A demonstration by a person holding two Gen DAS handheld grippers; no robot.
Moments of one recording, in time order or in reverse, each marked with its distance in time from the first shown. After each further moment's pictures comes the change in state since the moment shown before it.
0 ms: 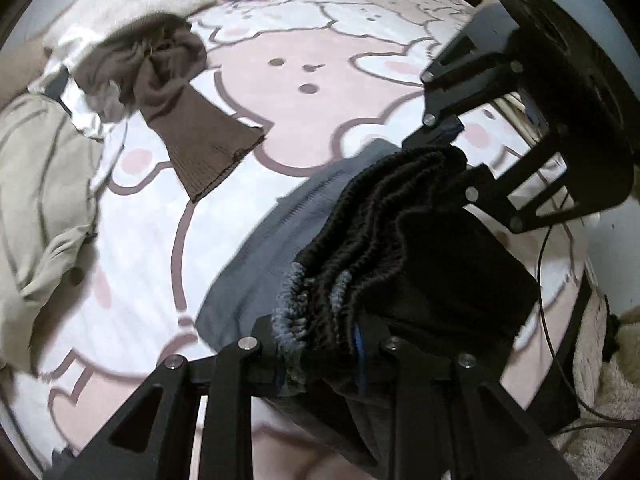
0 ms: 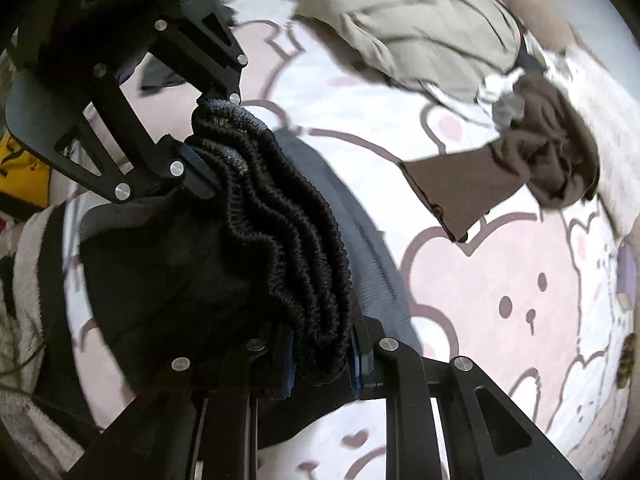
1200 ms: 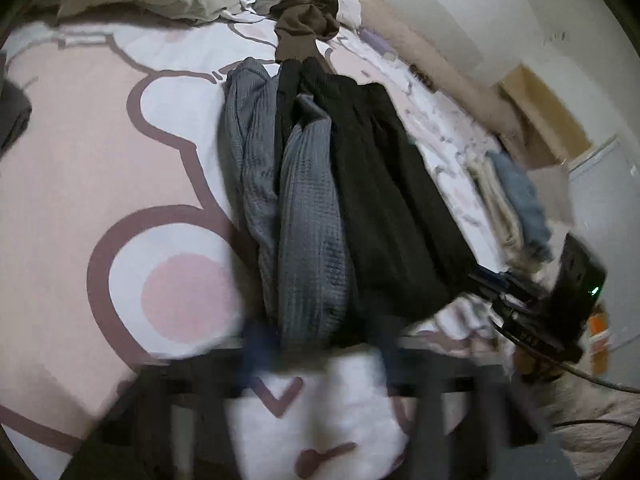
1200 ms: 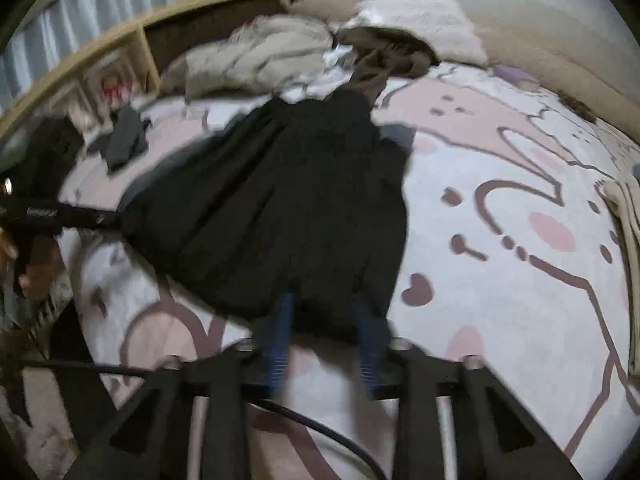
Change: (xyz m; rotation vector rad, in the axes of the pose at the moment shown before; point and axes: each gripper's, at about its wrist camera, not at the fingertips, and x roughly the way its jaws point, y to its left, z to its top) left arm 0.003 -0.066 -0.193 -0.649 -0.320 -0.142; right arm -0.004 0.134 -0.187 0.660 -0.336 -0.180
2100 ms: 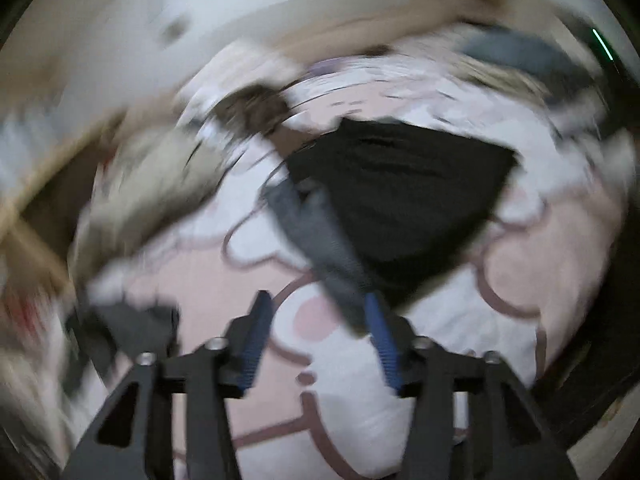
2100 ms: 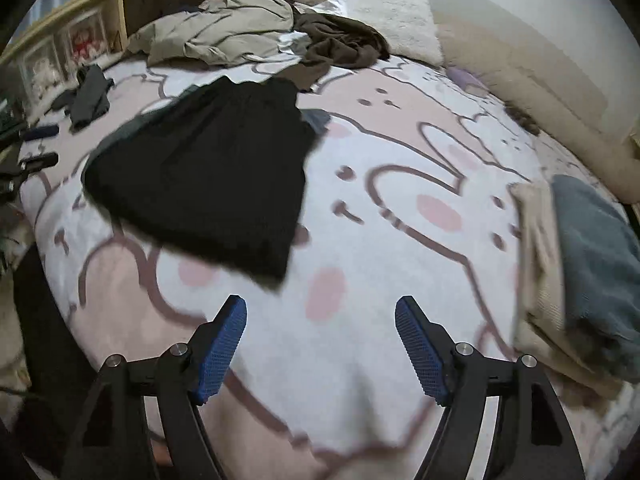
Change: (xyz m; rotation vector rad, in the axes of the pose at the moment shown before) left arm -0.060 -0.076 -0.076 0.872 -0.203 0.525; right arm -0.082 -0.026 -0.023 -0.061 0.089 -0.250
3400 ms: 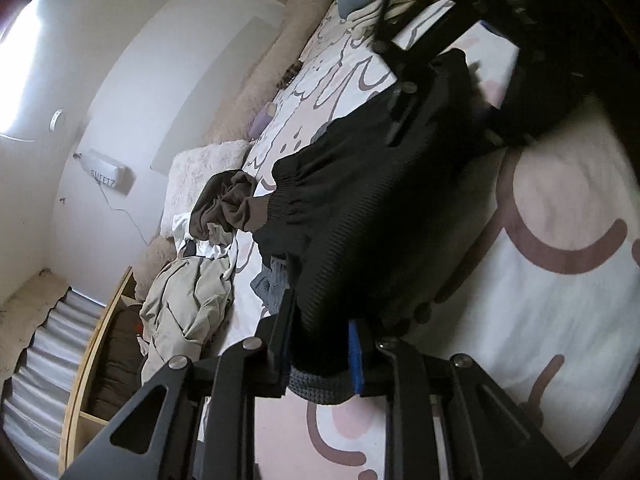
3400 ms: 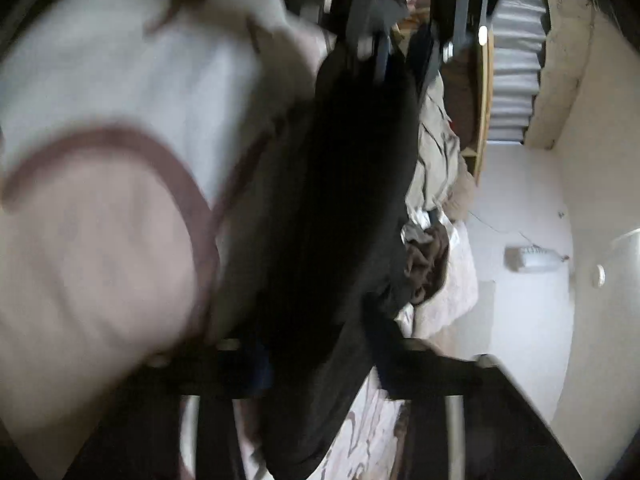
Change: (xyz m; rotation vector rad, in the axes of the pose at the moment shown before) left arm 0.066 -0.030 0.010 0.512 -0.138 0.191; right arm 0.112 0.179 0.004 -1.259 -0.350 -0.511
